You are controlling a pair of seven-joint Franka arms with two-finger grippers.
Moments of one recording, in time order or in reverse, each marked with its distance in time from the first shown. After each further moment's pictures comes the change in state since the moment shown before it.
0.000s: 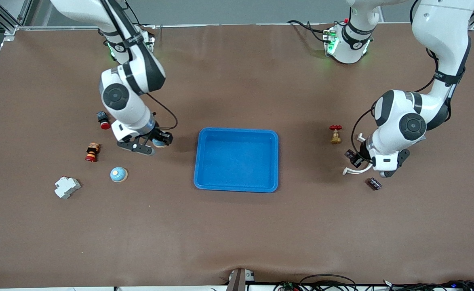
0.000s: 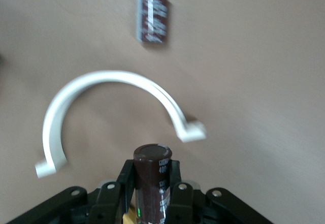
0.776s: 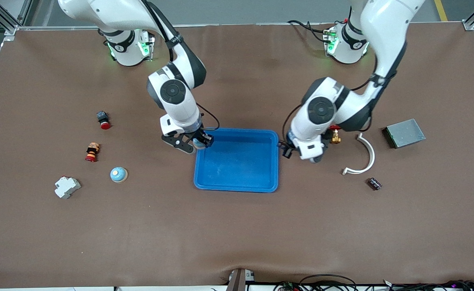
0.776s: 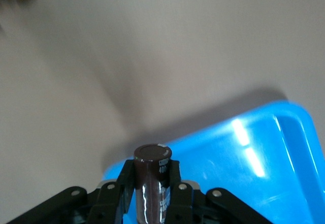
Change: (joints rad) left arm -0.308 0.157 -0.128 0.217 0.001 -0.048 -0.685; right arm 0.195 0.224 0.000 0.212 0.000 0.083 0.384
